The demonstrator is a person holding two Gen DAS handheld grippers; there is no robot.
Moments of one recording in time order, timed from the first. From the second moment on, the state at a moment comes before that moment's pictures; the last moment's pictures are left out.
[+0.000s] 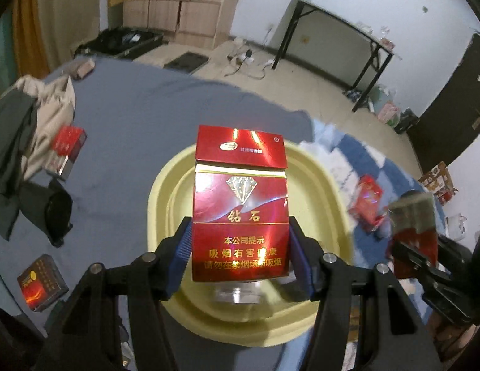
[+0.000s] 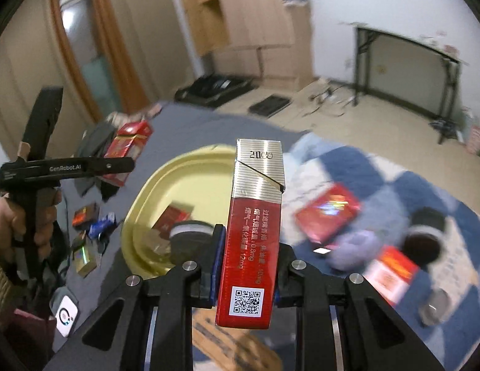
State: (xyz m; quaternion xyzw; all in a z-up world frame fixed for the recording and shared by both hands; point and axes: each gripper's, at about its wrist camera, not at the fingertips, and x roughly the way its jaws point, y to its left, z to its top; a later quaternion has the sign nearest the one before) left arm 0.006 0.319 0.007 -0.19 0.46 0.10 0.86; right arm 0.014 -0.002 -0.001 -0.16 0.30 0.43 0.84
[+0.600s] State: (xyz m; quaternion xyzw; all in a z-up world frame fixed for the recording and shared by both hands) left arm 0.056 0.335 -0.078 -0.21 0.51 0.10 0.83; right arm 0.094 0.164 -0.072 -0.31 0.33 0.41 0.79
